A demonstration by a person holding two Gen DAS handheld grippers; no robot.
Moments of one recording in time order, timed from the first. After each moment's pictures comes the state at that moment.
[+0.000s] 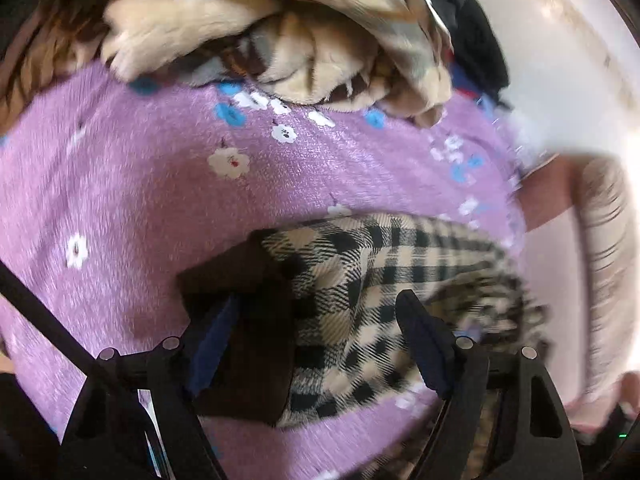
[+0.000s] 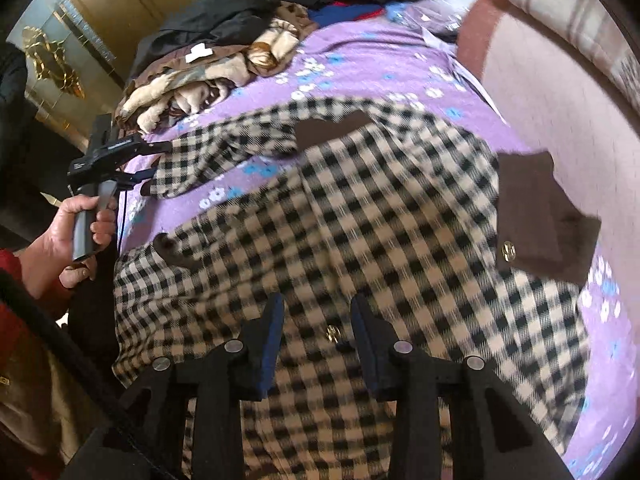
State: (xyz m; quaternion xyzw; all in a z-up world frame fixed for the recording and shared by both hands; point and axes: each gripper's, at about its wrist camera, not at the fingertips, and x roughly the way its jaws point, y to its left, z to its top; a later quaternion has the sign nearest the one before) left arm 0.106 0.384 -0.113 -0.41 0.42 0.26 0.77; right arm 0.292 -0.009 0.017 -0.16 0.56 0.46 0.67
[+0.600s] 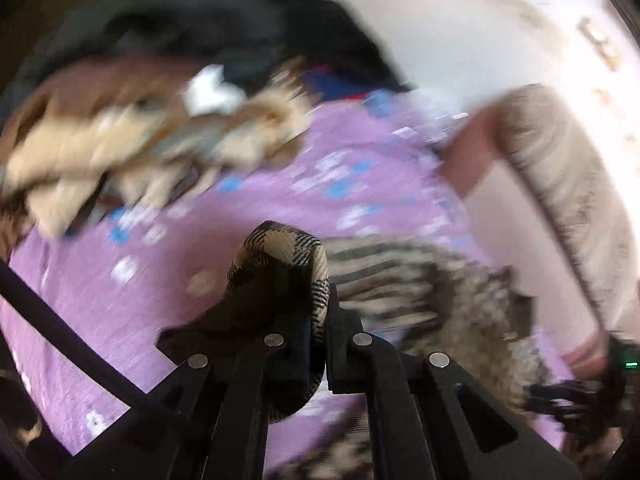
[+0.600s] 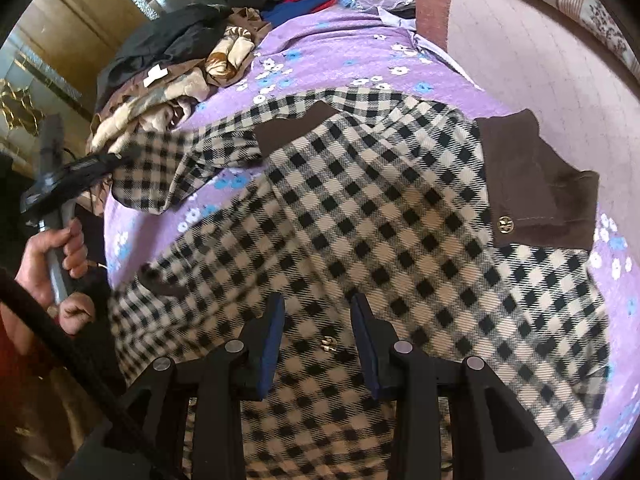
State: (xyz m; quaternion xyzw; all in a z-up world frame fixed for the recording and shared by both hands) left arm 0.164 0.308 0.007 -0.28 0.38 0.16 0.87; right arm 0.307 -0.002 0.004 -0.11 0.60 0.40 0.68
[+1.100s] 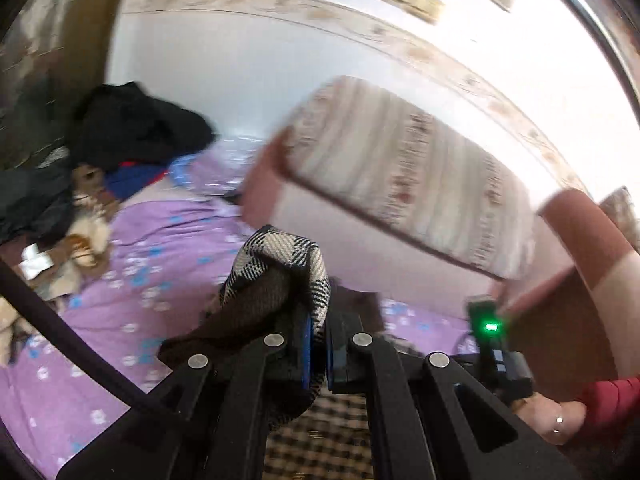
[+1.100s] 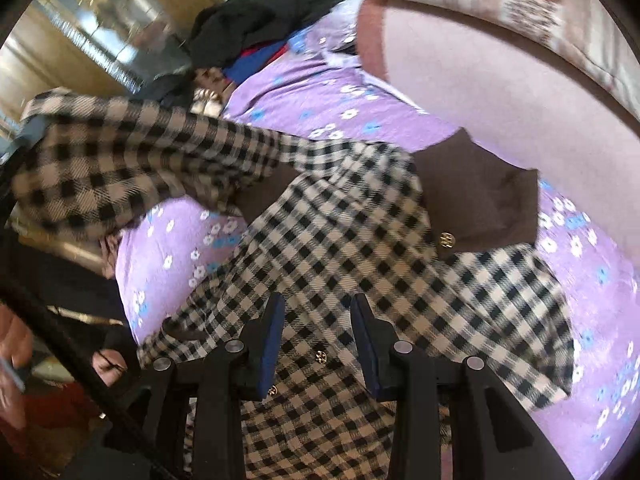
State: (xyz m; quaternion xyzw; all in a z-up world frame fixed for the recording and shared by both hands) left arm 0.224 0.123 0.163 -0.18 0.33 -0.05 0.93; right arm 0.340 -0.046 0.064 -0.02 0.60 0.35 0.72
